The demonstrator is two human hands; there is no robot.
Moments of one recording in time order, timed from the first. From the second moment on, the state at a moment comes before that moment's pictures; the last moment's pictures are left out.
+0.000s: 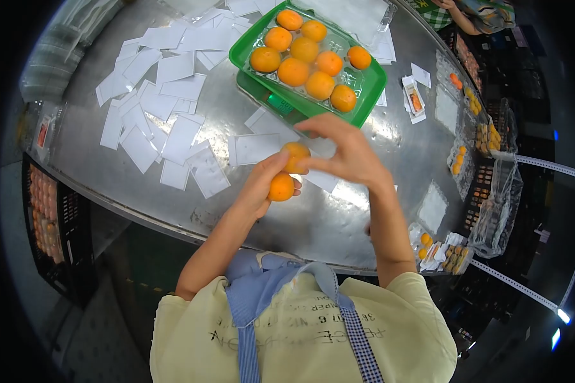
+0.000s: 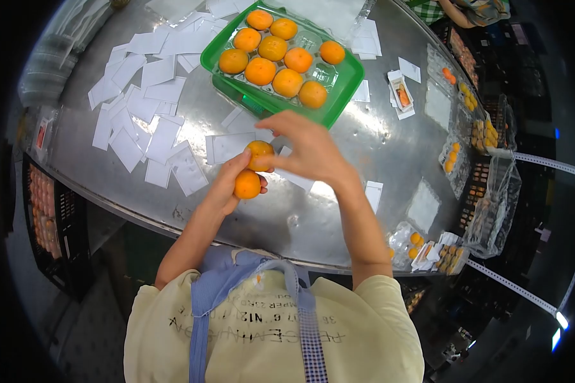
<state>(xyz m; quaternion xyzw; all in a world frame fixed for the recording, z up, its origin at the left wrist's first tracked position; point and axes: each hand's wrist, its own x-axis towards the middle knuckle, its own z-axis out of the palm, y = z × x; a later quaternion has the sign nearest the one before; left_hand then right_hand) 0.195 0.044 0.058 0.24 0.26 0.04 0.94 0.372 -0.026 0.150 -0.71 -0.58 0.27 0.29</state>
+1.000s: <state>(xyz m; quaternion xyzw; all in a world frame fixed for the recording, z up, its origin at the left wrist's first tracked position) 0.164 0.052 0.027 0.08 0.24 0.06 0.97 0.486 -0.010 0.117 -0.81 -0.40 0.10 0.42</state>
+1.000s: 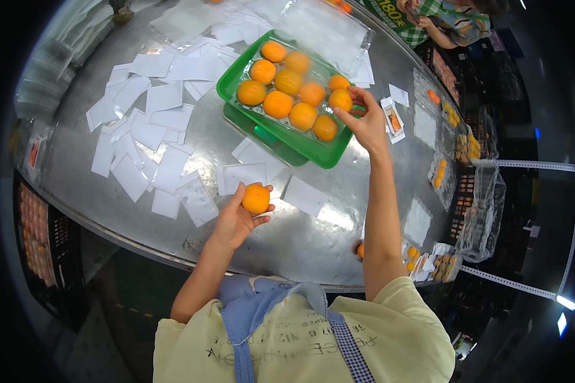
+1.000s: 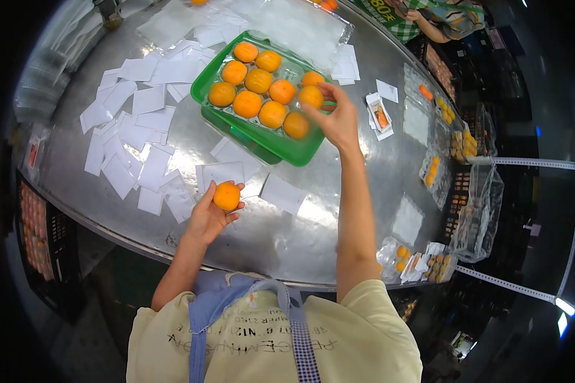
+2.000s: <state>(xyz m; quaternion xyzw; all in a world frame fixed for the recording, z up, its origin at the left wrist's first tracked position) 0.191 0.050 0.064 0.15 0.18 0.13 0.96 0.353 -0.021 0.149 -0.64 -0.57 0.36 0.36</state>
